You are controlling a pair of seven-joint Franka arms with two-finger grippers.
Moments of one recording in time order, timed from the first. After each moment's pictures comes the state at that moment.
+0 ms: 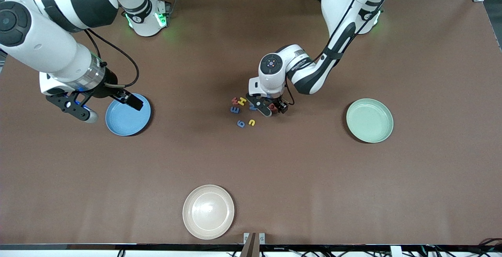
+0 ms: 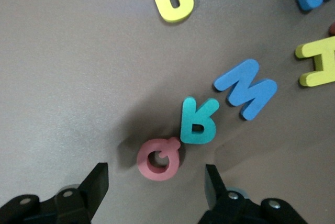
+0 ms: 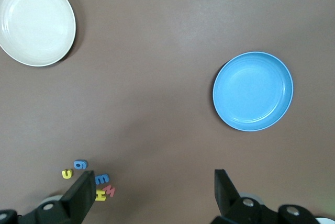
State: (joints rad) left arm -0.55 0.64 -0.26 -1.85 0.29 2.39 -0.20; right arm 0.23 0.16 0.05 -1.55 0.04 1.68 0.77
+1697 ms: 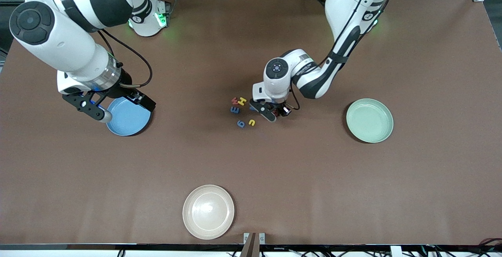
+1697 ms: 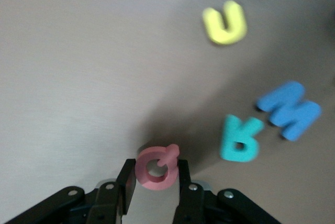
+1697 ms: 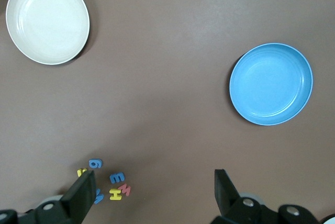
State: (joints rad) left arm -0.49 0.63 -0.25 -1.83 0.31 2.42 -0.21; right arm 0.28 0.18 0.05 -1.55 0.05 1.72 0.87
